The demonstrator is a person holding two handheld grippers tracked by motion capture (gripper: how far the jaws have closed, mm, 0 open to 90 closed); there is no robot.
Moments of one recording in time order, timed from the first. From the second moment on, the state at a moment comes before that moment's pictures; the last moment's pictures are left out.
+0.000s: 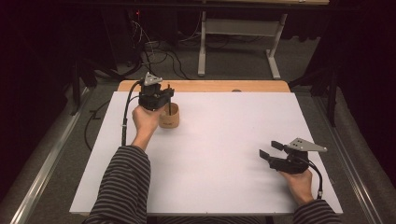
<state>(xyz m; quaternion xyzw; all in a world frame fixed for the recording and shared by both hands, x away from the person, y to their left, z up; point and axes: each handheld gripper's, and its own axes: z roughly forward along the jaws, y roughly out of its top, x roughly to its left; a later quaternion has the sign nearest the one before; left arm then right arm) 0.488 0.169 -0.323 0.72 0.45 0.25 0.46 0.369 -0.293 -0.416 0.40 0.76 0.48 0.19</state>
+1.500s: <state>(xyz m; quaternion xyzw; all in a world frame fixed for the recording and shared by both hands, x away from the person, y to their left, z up) 0.483 0.165 -0.324 0.73 0.46 0.25 0.44 0.368 -0.294 -0.415 0.40 0.76 0.48 0.19</state>
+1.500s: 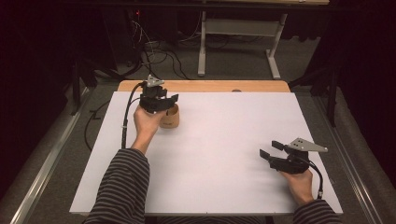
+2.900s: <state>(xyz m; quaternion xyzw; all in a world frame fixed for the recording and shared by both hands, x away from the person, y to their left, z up) 0.447 0.182 -0.310 0.72 0.43 0.26 0.48 0.369 -0.293 -0.415 0.40 0.76 0.48 0.20</state>
